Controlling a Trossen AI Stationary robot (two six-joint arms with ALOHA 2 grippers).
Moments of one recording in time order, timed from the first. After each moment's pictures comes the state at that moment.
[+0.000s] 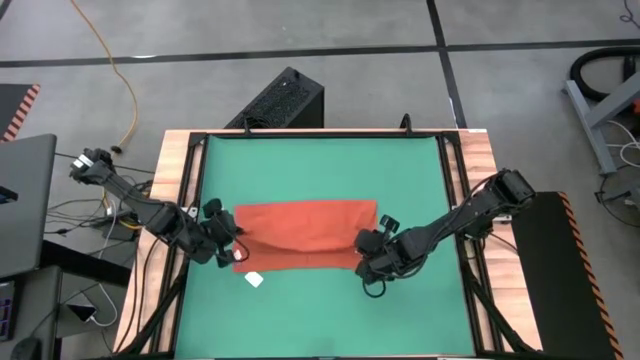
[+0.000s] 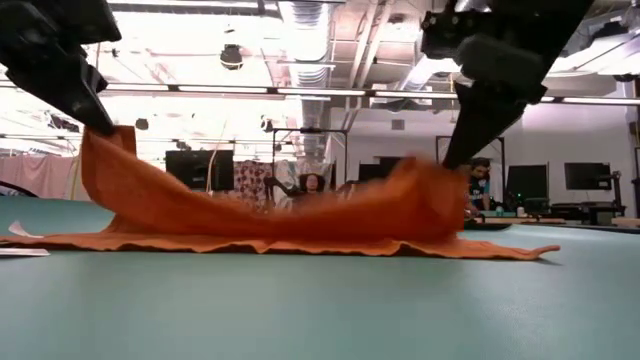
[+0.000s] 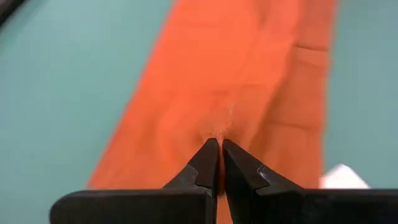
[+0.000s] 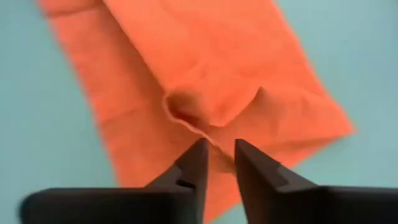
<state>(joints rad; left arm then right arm) -0.58 0.84 0.58 -0.71 -0.60 -0.69 0.44 1.62 1.09 -0.71 0.58 0.80</state>
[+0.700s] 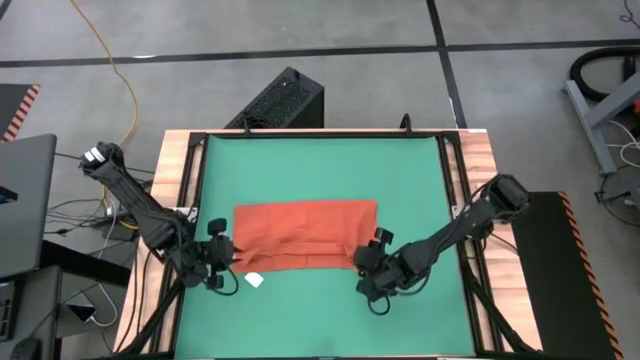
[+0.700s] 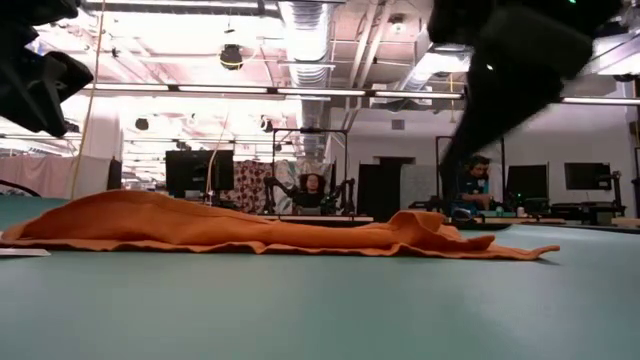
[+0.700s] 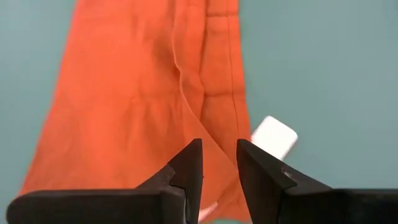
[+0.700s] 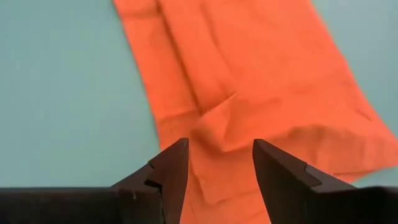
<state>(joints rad) -0.80 0.96 0.58 -0.61 -0.57 -0.67 0.54 1.69 1.08 -0.58 0.61 0.75</state>
